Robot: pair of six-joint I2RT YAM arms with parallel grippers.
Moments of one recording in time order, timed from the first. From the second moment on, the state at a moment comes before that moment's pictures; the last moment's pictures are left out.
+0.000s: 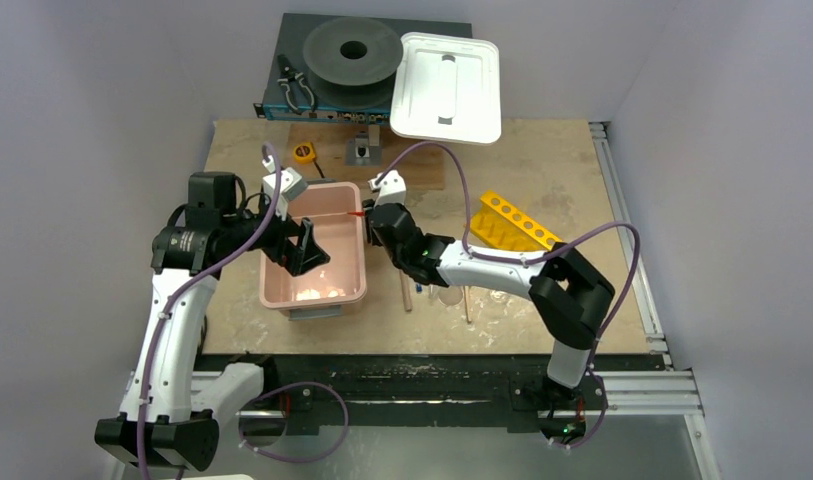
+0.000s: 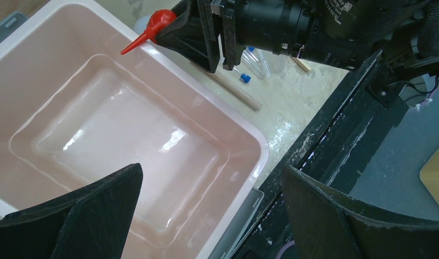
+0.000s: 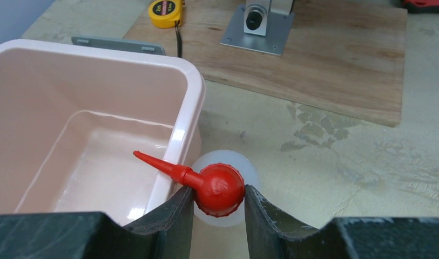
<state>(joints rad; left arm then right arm) -0.06 1.00 1.21 -1.01 0.74 0.33 0.99 1.80 1.21 0.20 0.58 0.33</state>
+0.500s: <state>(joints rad) -0.06 0.99 1.19 -1.01 0.73 0.33 0.93 1.71 1.23 0.07 0.58 0.35</state>
